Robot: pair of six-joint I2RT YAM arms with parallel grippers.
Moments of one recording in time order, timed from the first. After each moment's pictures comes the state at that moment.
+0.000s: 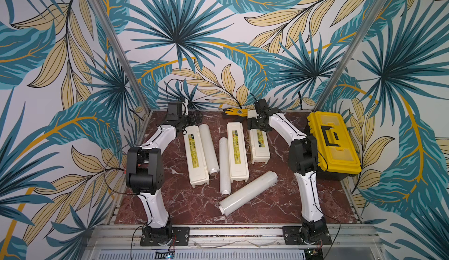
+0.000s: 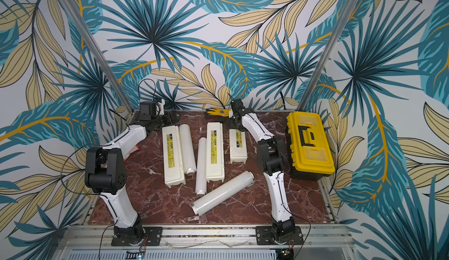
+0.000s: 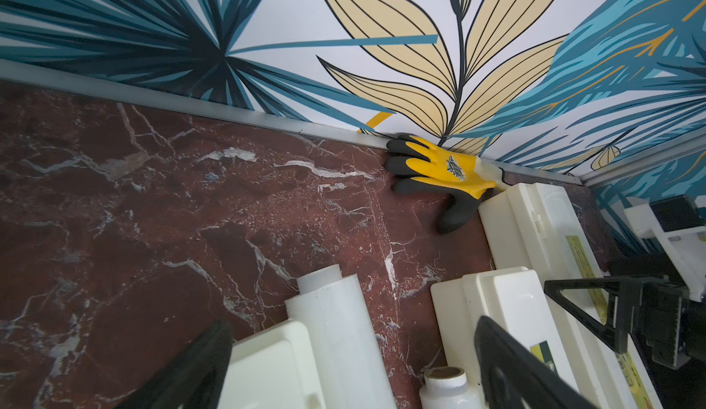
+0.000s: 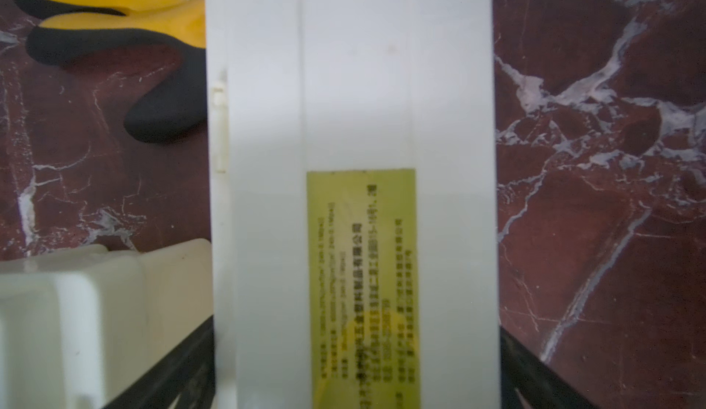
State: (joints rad) left arm -0.06 1.88 1.46 -0.15 0.31 -0.36; right arm 0.29 2.38 2.19 -0.89 0.14 0.32
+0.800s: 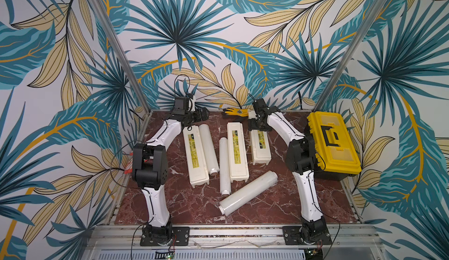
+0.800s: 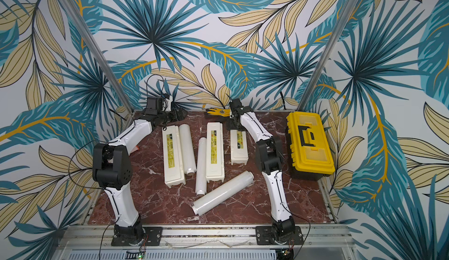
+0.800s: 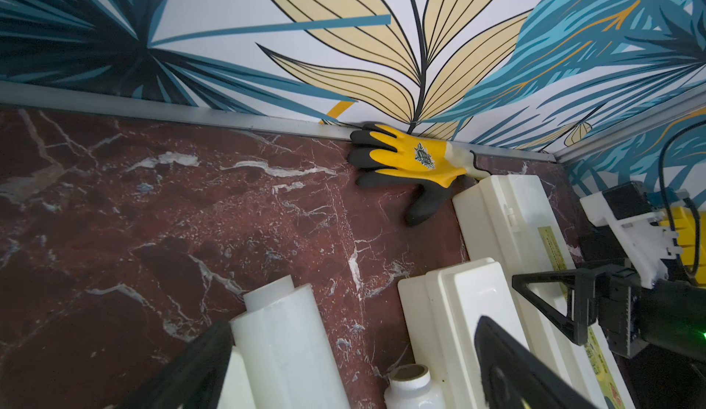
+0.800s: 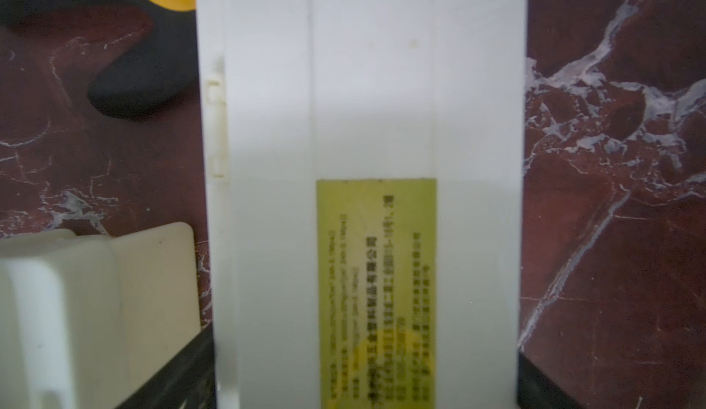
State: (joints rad) left arm -0.12 1.96 1.63 -0.29 0.35 -0.35; right arm 0.30 2.41 2.26 -0.99 0.16 0.31
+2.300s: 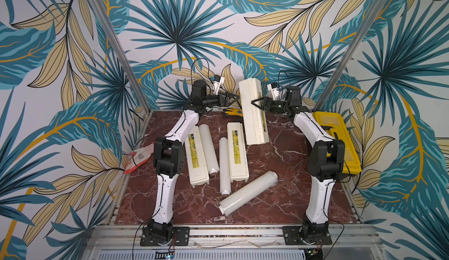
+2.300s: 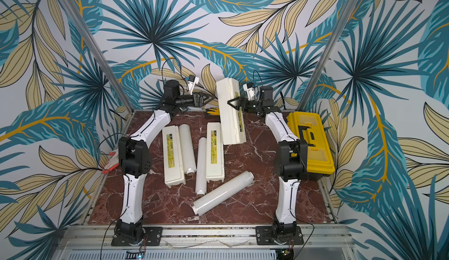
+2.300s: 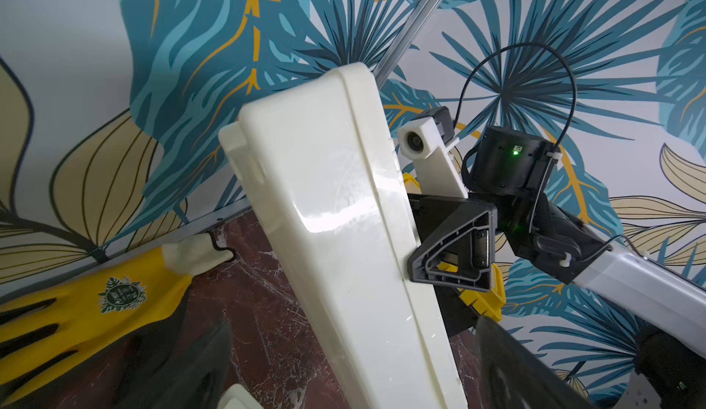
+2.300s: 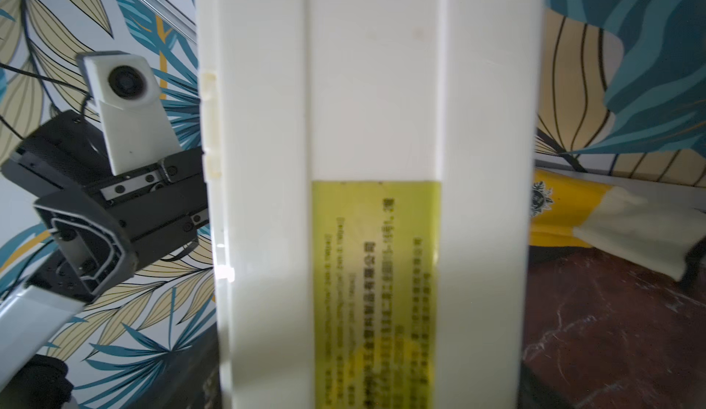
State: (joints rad) left arm -0.26 2.27 2.14 0.00 0.95 -0.52; right arm 0.07 2.11 1.90 -0.17 -0.90 0.44
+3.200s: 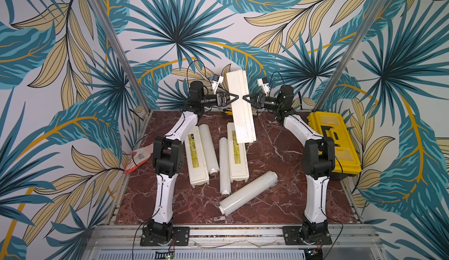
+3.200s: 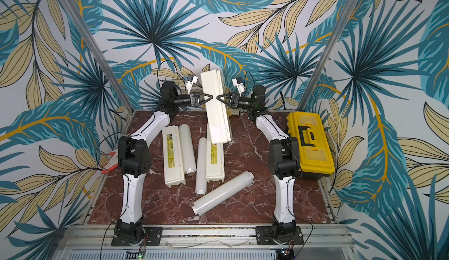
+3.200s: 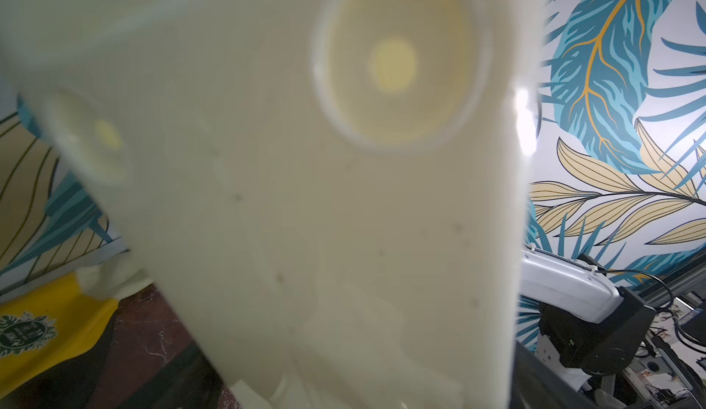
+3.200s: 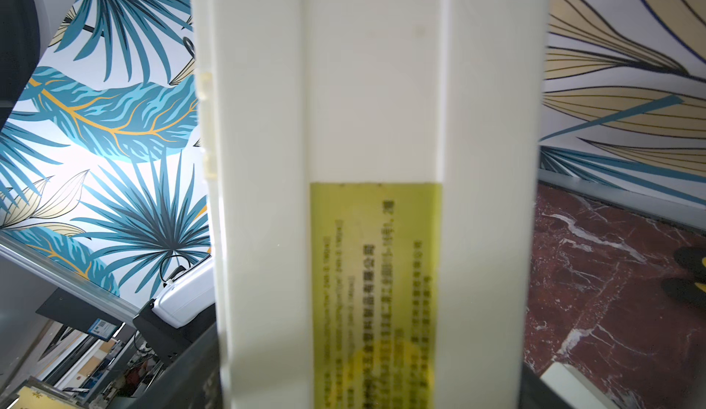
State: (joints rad) left arm -0.25 2.27 2.09 0.23 1.11 -0.70; right arm 0.16 2.19 1.89 0.42 -1.16 0.91
